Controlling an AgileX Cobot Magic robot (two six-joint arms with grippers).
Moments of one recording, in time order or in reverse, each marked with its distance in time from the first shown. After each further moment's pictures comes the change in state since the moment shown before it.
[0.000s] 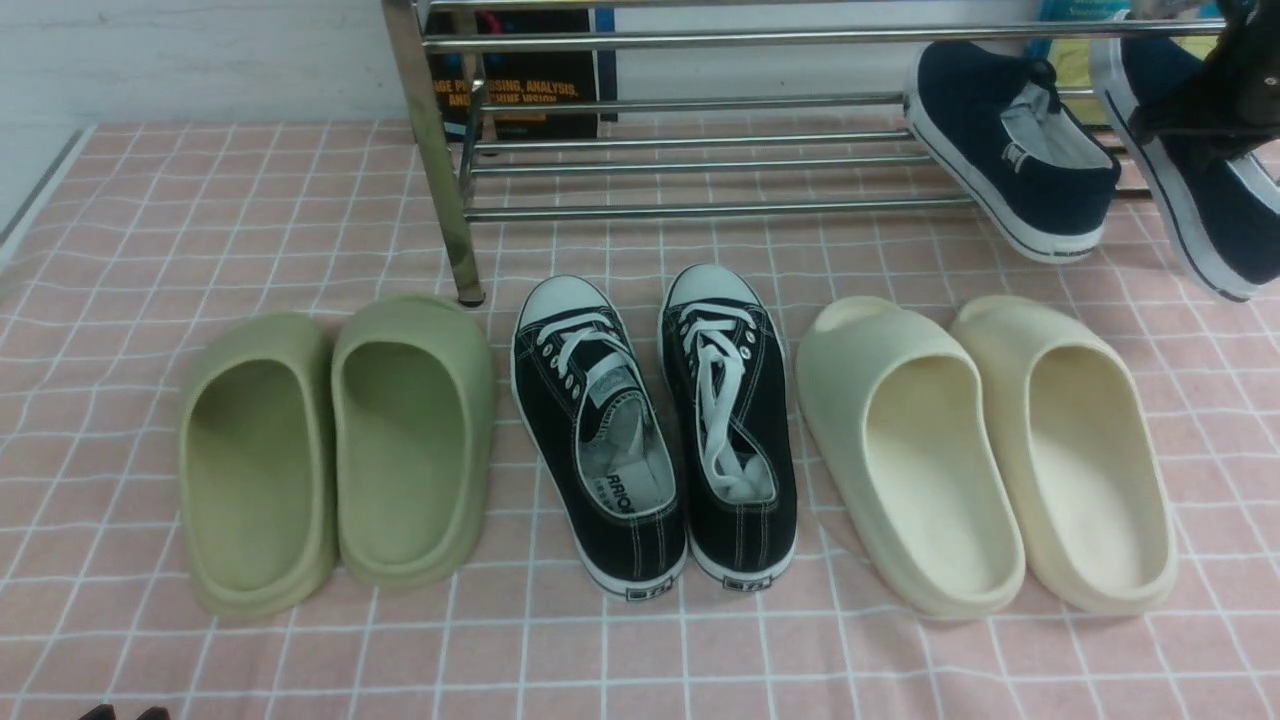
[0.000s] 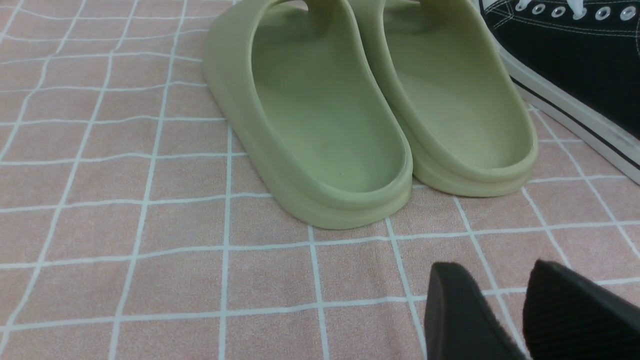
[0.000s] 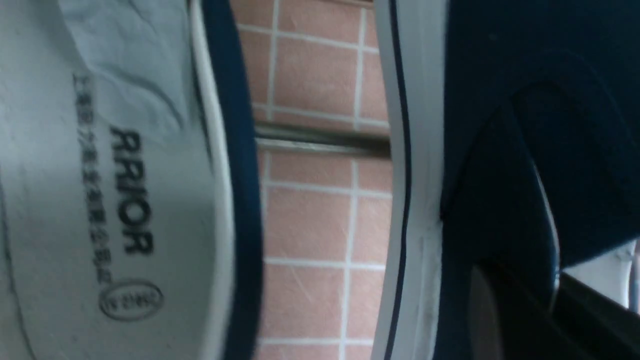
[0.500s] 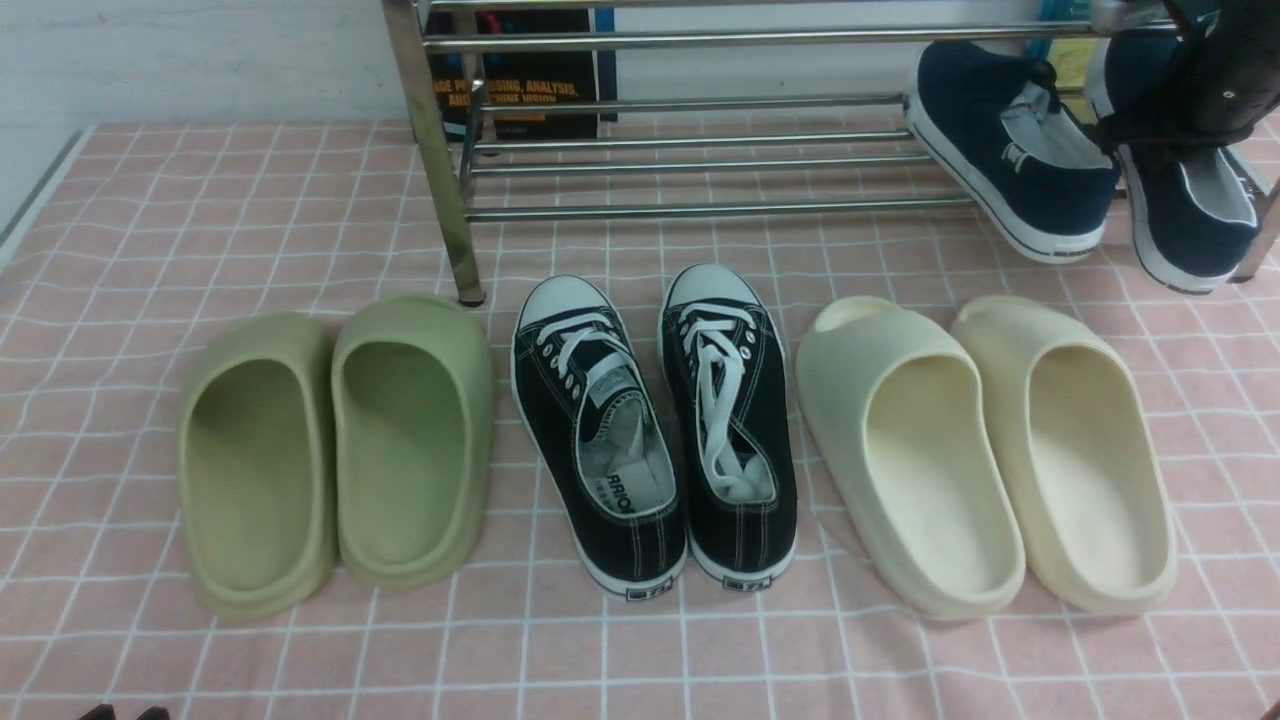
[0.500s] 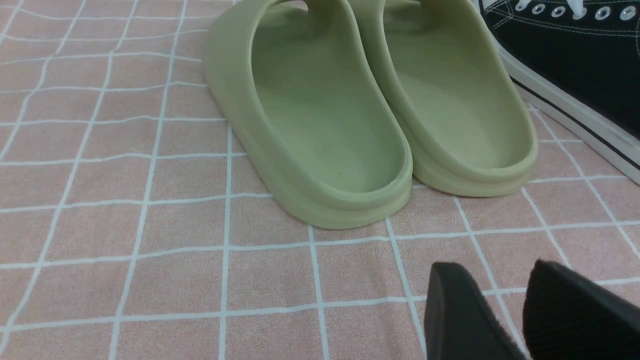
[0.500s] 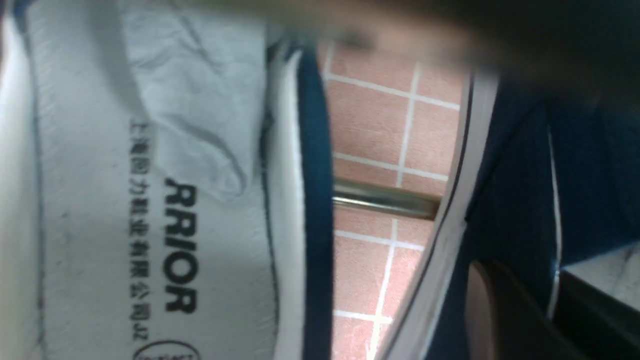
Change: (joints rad) right arm 0.003 0.052 -0.041 0.062 -0.048 -0.117; left arm 0.000 0.000 0.000 0.000 0.000 0.000
